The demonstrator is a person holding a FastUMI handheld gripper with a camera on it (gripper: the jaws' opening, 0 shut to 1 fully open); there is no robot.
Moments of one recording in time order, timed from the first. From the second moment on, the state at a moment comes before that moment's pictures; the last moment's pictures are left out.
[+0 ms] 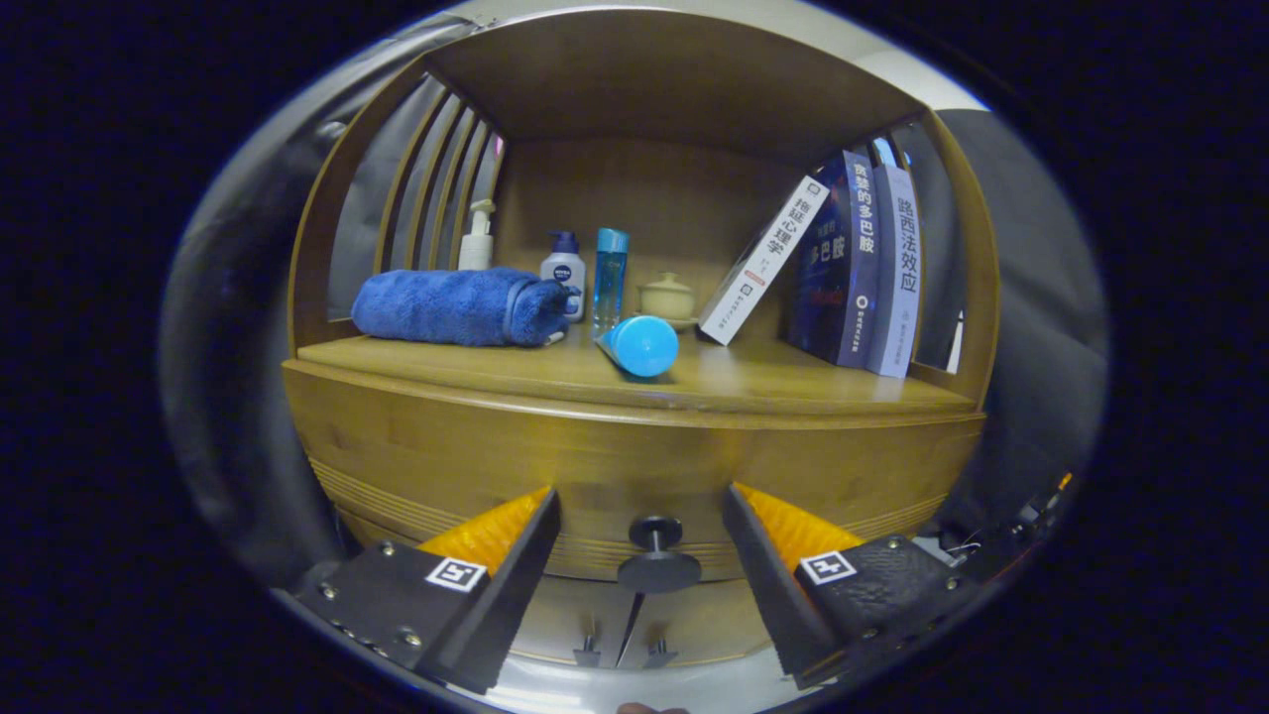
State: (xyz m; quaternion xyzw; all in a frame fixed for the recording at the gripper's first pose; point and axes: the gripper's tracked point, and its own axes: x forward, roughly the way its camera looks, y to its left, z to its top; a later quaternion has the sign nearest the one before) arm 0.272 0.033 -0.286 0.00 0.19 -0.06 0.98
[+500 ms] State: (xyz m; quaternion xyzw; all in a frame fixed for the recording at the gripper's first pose) arm 0.194 0.034 -0.177 0.02 0.11 0.00 0.99
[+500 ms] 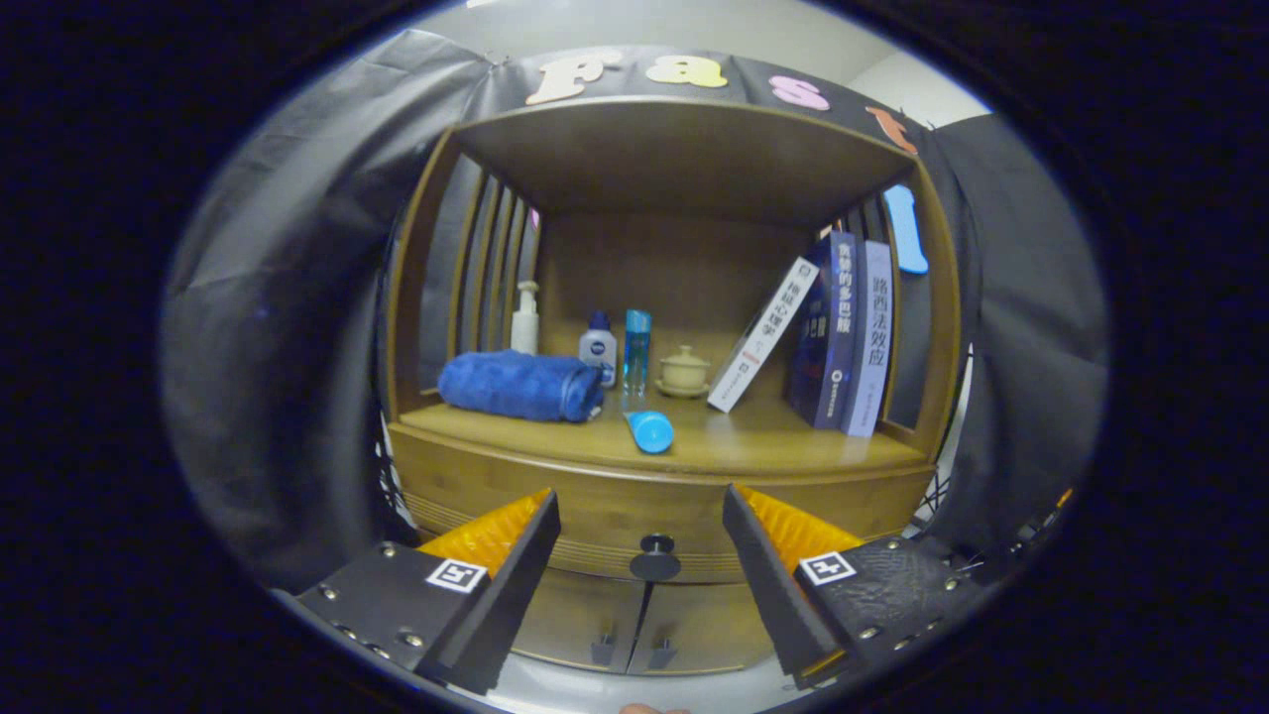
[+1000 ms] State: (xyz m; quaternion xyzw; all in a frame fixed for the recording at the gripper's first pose) arm 0.086 0.015 -0.088 0.04 0.06 0.04 1.00
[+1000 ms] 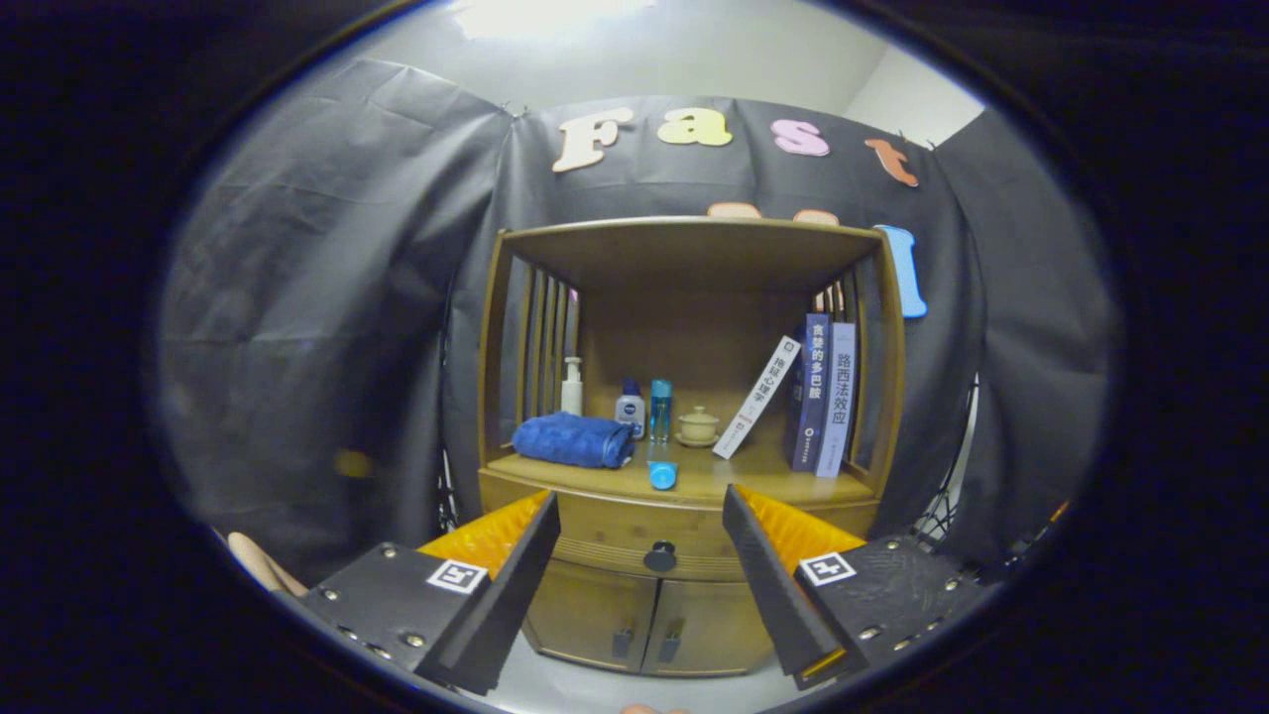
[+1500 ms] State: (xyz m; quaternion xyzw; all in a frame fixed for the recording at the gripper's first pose) arm 0.035 -0.016 -0.046 -0.01 0.01 0.02 1.00
